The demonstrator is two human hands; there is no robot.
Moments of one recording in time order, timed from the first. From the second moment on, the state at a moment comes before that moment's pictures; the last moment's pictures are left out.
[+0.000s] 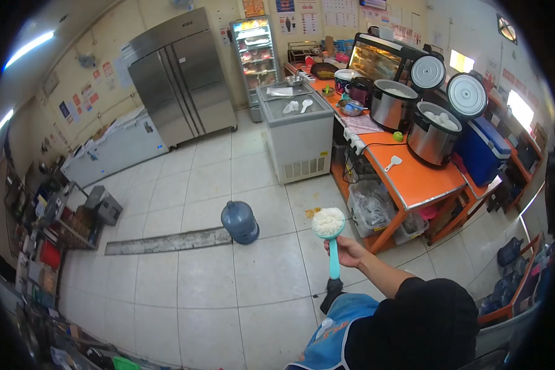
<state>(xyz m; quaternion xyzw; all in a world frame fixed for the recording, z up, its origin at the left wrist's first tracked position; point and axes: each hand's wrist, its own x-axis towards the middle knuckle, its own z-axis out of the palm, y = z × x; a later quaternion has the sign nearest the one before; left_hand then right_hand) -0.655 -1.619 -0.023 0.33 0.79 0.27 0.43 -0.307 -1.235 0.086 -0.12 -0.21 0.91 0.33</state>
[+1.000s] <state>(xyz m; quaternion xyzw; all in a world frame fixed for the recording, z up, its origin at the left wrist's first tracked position) -0.459 -0.251 0.453 0.72 0.62 0.27 0.17 -0.208 -0.677 0.085 0.04 -0.07 0.75 0.65</state>
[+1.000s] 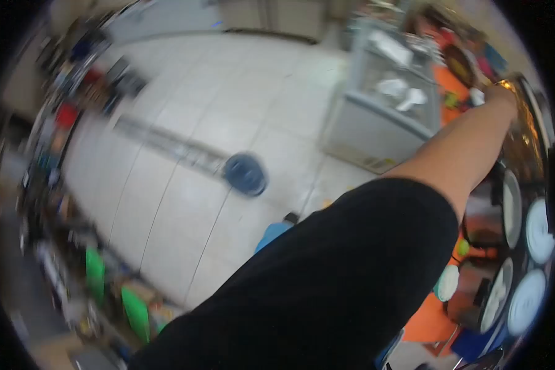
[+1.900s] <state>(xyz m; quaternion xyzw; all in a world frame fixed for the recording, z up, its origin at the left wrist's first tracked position) -0.846 0.334 -0.026 0.07 0.74 0.56 0.37 -0.200 -0.270 0.112 -0.15 -0.11 0.53 0.83</state>
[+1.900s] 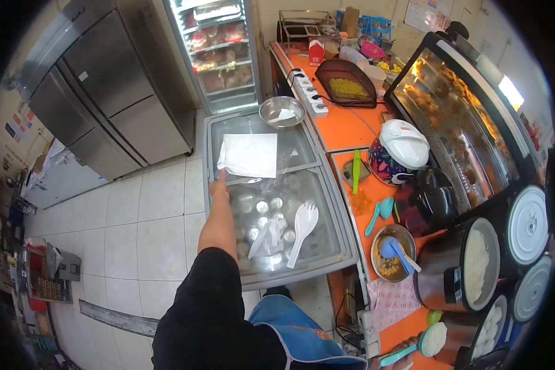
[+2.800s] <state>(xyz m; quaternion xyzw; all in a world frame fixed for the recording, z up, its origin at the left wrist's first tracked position) -0.656 0.269 0.242 0.60 0.49 0.42 0.47 -0.229 -0.236 0.158 -0.15 -0.11 0.40 0.90</state>
